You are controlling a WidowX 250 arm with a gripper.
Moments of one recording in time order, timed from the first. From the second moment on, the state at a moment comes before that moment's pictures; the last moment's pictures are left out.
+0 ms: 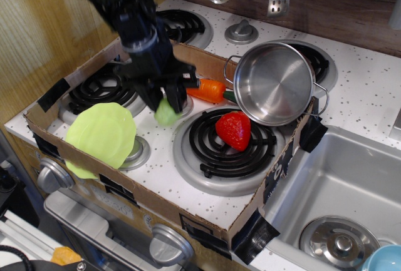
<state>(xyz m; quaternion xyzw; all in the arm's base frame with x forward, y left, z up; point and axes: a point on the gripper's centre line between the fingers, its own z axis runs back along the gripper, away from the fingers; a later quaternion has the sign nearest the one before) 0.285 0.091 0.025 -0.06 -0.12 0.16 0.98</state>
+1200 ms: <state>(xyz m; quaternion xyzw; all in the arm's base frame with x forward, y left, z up) 0.307 0.082 0.086 0.04 -0.13 0.17 0.98</state>
